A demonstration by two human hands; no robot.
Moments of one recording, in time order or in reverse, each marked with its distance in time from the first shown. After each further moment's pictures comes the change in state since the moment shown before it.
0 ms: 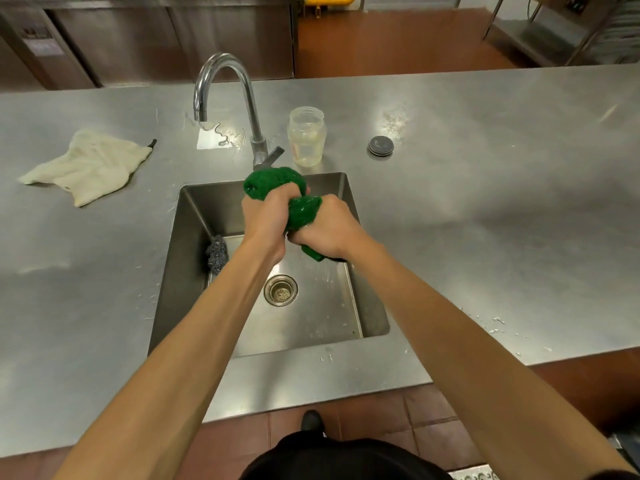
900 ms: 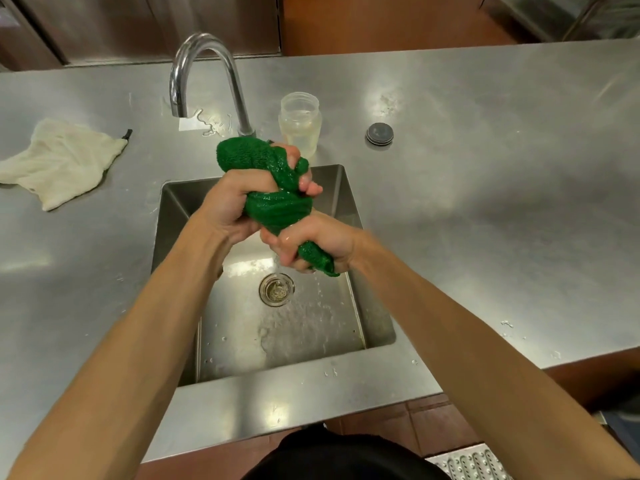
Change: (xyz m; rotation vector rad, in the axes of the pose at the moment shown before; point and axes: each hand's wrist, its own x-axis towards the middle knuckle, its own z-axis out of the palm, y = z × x) left_hand 0.057 0.038 -0.016 -0.130 -0.959 -0.106; right_hand 0.028 -0.016 0.002 0.754 -0.701 0.107
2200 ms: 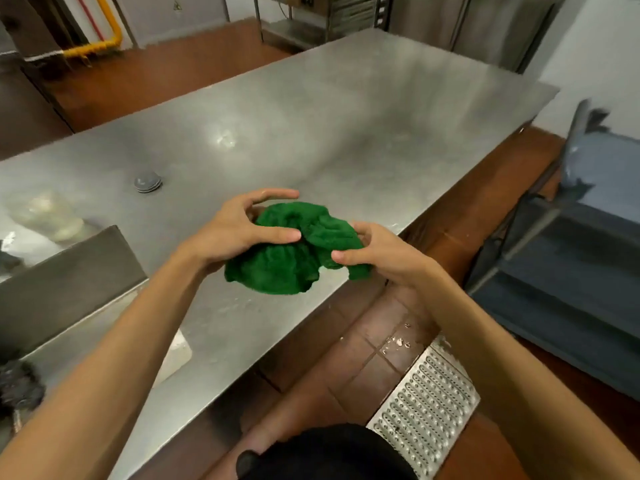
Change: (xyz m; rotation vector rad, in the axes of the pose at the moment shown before) left_hand 0.106 -0.195 0.360 0.727 -0.286 -0.296; right_hand -0.503 0.126 -0.132 -0.075 0.962 -0.231
